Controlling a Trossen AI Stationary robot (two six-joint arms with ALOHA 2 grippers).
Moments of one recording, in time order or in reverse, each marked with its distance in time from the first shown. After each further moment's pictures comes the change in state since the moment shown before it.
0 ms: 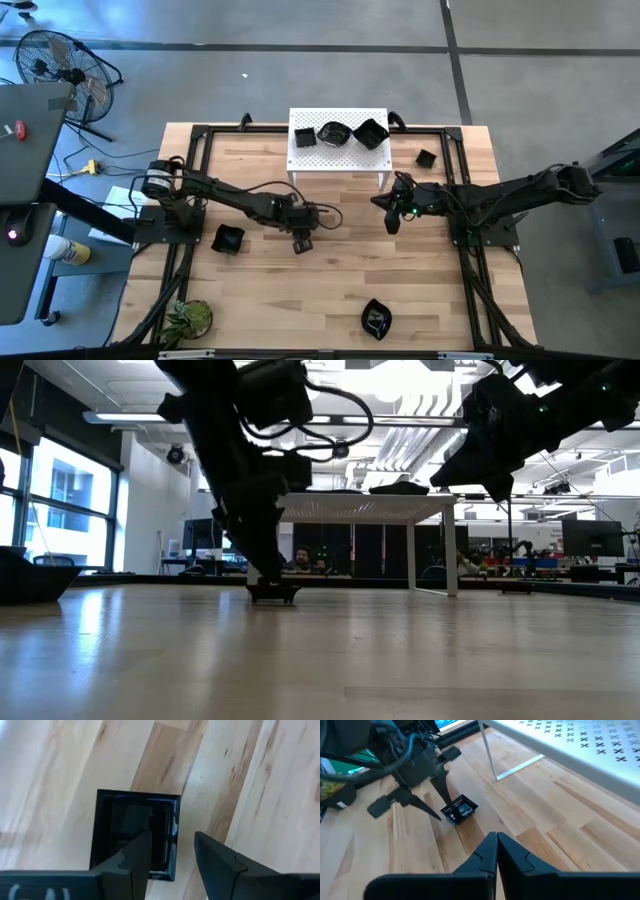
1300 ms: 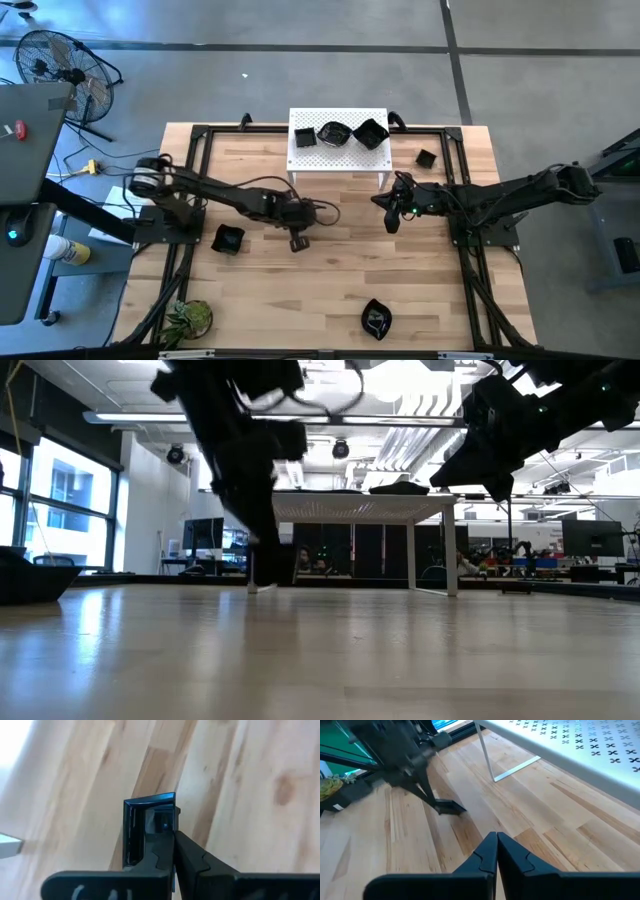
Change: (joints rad) left arm 0.000 -0.105 -0.001 -0.030 0.021 0.049; right arm 0.000 0.000 0.000 0.000 0.015 0.003
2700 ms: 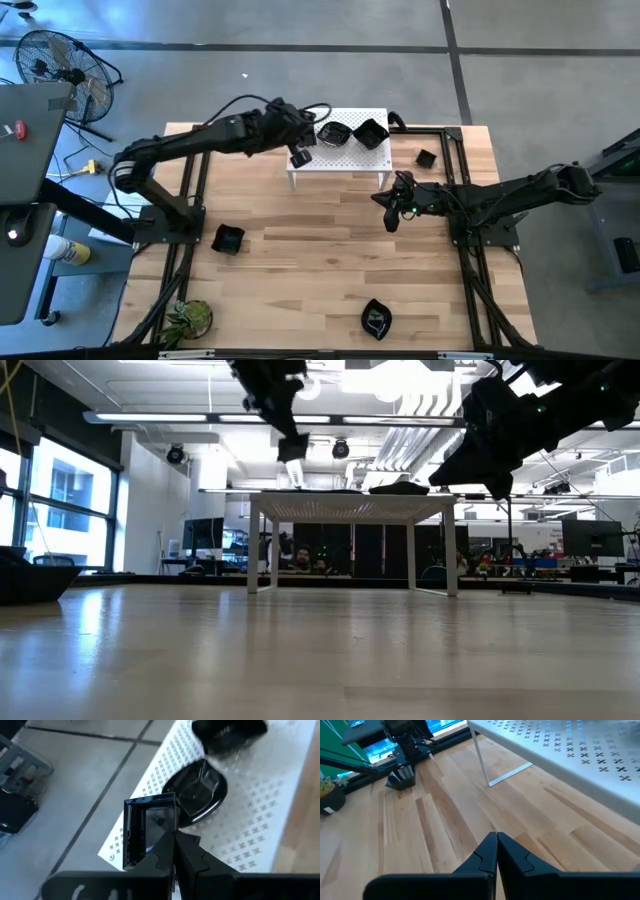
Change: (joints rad) left arm 0.396 -0.150 0.449 -0.236 -0.247 0.472; right arm -0.001 0.000 0.000 0.008 0.033 -0.019
